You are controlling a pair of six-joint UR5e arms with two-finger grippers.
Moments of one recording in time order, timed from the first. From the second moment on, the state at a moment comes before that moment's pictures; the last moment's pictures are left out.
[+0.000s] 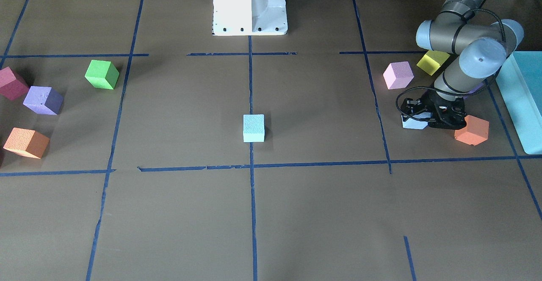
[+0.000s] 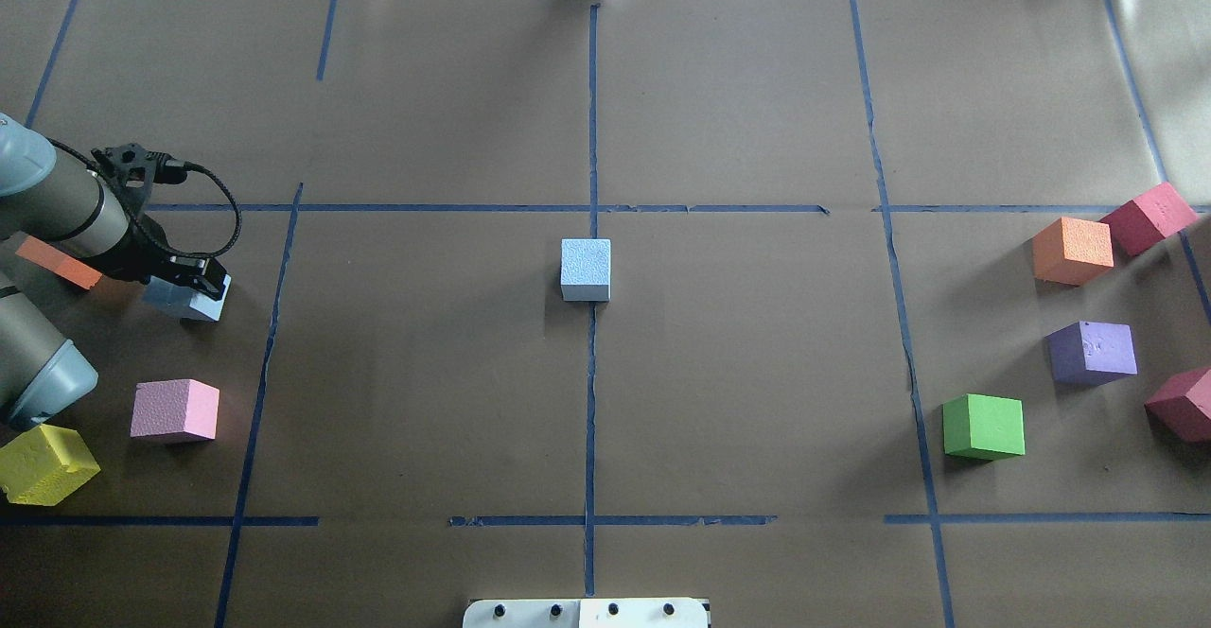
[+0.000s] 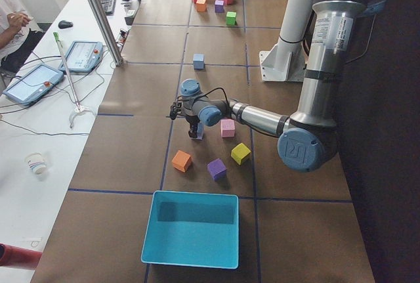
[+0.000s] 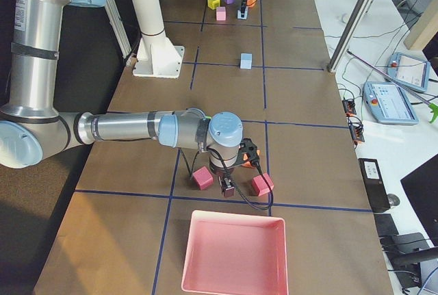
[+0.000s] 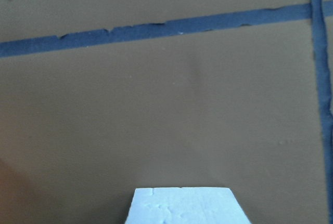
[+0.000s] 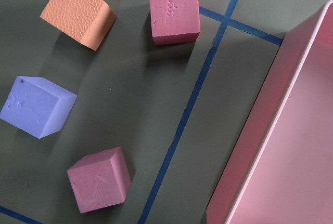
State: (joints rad) left arm -0.87 -1.72 -1.63 -1.98 -2.15 -0.79; right arm 1.59 -1.76 1.86 -1.74 2.34 -0.44
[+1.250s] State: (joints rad) left arm -0.61 -2.57 -1.31 -1.58 -1.97 -1.16; right arm 1.59 -1.76 1.86 -1.74 2.34 -0.44
